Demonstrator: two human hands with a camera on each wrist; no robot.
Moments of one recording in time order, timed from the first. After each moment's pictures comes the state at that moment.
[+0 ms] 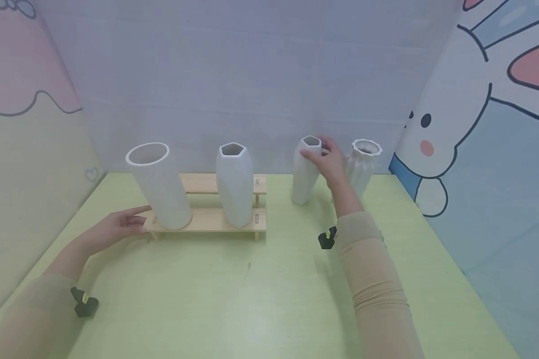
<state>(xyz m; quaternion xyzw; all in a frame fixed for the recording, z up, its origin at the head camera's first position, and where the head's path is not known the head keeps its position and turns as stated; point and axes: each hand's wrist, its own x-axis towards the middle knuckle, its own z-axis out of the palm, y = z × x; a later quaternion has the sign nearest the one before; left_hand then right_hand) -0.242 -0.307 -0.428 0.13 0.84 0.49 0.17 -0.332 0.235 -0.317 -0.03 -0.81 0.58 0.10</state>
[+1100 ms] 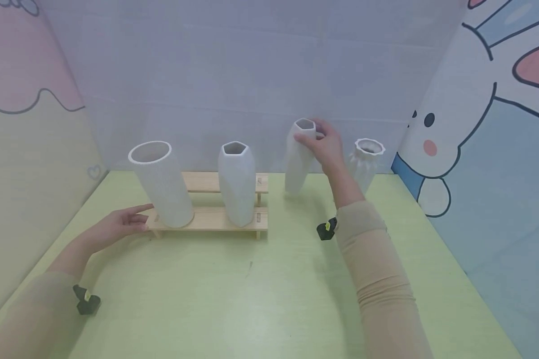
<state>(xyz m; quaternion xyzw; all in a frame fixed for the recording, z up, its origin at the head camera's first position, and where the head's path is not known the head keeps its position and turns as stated) -0.243 -0.307 -0.429 0.13 0.84 0.49 0.17 -0.329 0.213 -0.274 0.01 -0.80 0.60 0.10</state>
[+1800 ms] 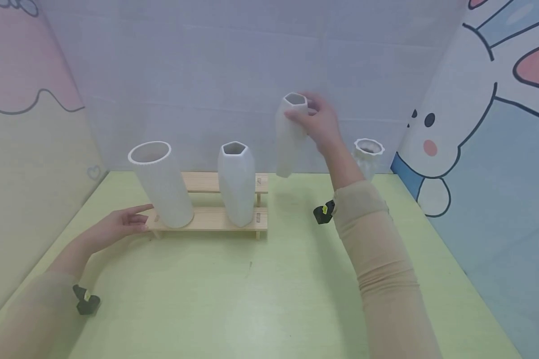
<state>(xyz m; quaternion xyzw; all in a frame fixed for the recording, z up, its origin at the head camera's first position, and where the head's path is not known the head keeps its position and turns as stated) -0.245 -0.307 -0.431 0.13 0.84 0.50 0.17 -0.327 0.192 -0.219 0.04 -0.80 0.60 0.08</state>
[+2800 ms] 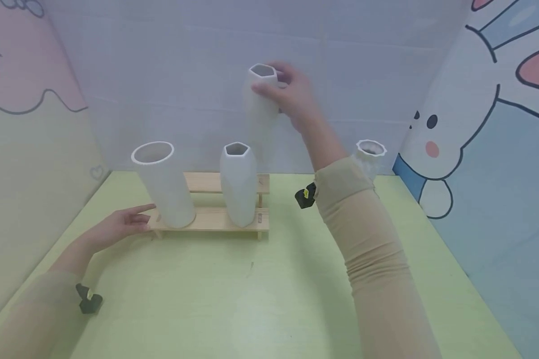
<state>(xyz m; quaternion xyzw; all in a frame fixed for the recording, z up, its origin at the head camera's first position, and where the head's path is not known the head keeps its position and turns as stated) -0.248 -0.305 -0.431 0.14 0.84 0.50 0.17 -0.325 0.136 -0.164 0.11 -0.77 0.63 0.06</state>
